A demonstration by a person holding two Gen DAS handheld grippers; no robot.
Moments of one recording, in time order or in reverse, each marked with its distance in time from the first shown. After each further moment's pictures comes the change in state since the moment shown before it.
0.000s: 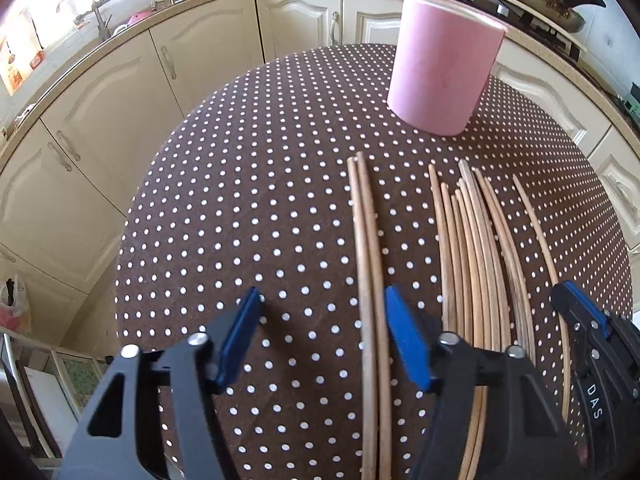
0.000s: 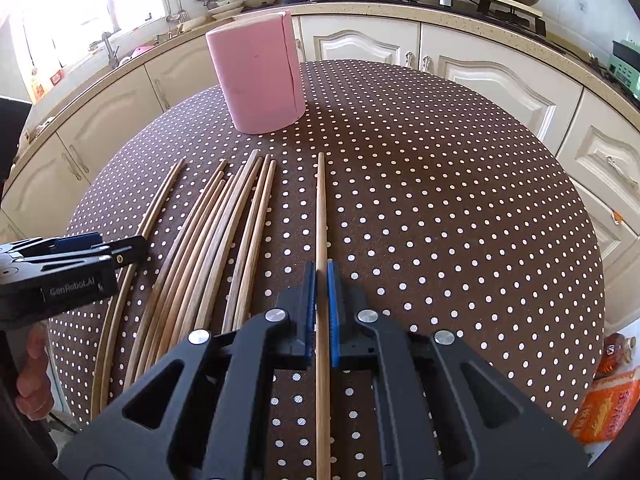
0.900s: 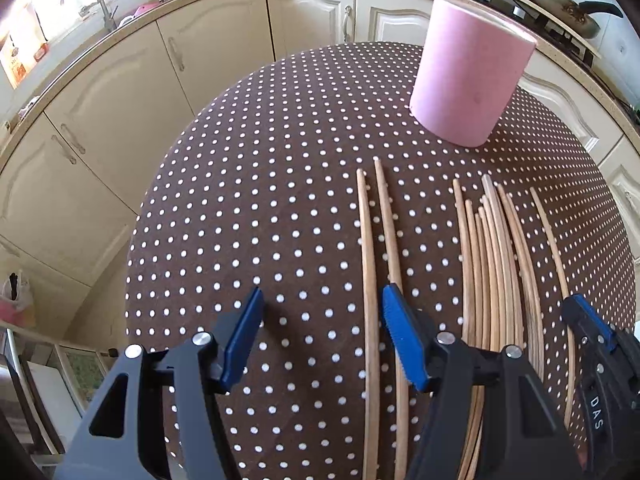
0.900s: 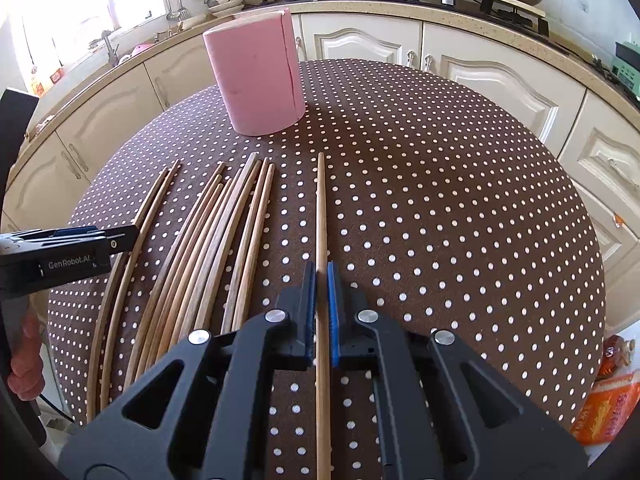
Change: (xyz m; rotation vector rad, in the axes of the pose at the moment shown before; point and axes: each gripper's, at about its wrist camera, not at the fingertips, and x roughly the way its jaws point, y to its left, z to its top) left arm 0.009 0.007 0.014 -0.030 0.039 0.030; right arm 0.003 0.003 0.009 -0.016 0.012 -0.014
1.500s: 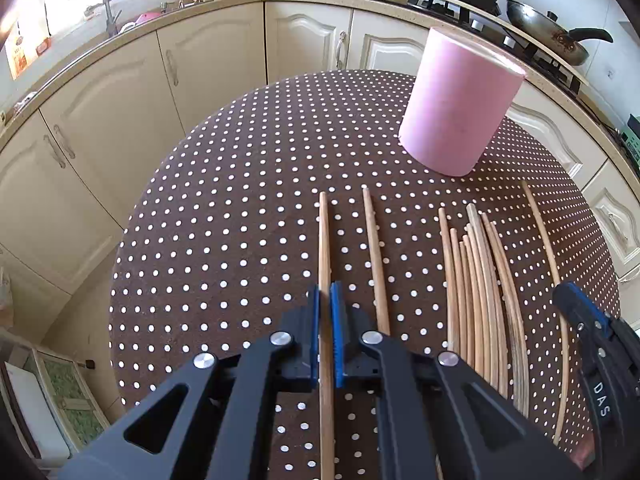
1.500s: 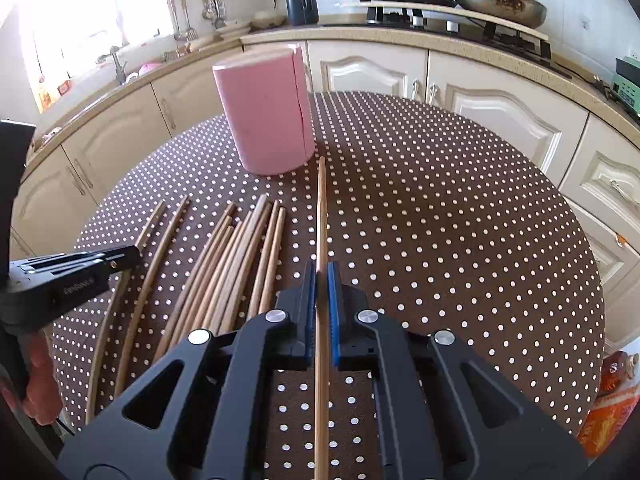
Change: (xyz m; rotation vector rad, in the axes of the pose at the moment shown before) left arm -0.009 0.009 -0.007 -0.025 -0.110 -0.075; right arm -0.004 0.001 0.017 -0.006 -0.105 0.026
